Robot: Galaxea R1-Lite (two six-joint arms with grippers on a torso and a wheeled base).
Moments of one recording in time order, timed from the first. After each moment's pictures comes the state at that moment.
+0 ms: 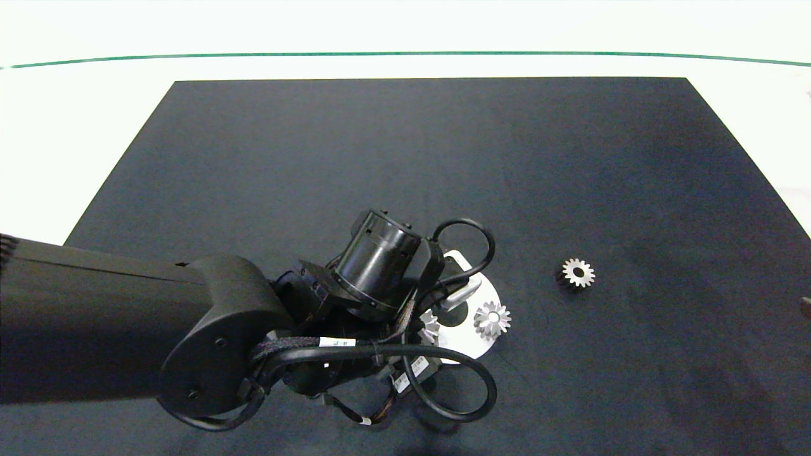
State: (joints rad) left arm -0.89 1.80 -1.16 0.08 0.25 0.35; right arm 0.03 0.81 -0.71 0.16 0.01 -0.05
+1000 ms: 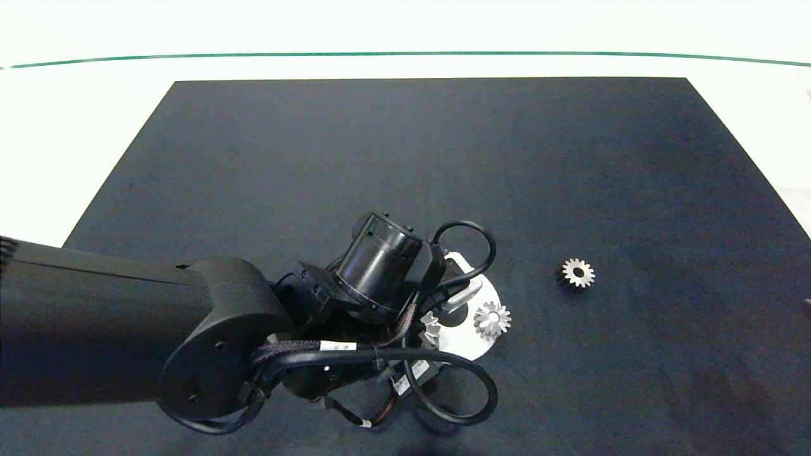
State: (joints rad) left arm -0.89 1.80 -1.16 0.08 0.25 0.34; right arm 0.03 0.80 -0.71 0.16 0.01 -0.05
